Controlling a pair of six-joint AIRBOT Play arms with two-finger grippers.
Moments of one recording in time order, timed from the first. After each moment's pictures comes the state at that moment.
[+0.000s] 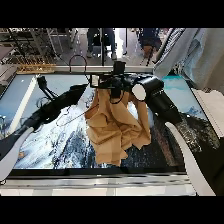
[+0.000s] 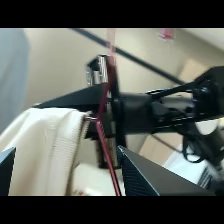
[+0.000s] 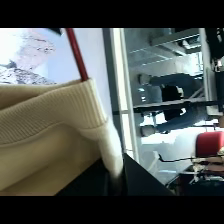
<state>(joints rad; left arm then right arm) -0.05 -1.67 1.25 -0.55 -1.42 0.03 0.53 -1.56 1.85 -1.51 0.75 0.36</state>
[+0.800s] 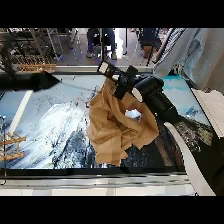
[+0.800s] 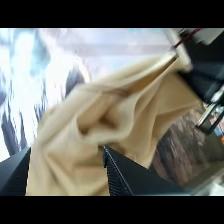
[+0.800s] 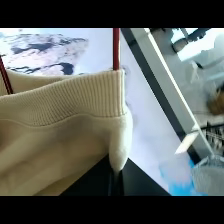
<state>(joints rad) 0.03 -1.30 1.66 0.91 -1.24 -1.47 0.53 -1.56 1.85 -1.88 0.89 1.10</state>
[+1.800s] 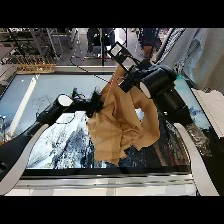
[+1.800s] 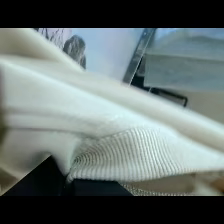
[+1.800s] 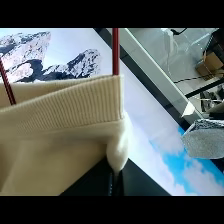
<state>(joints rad) -0.30 -1.63 1.49 0.67 -0.72 -2.06 0.52 -1.50 1.91 -1.98 1.01 1.29</state>
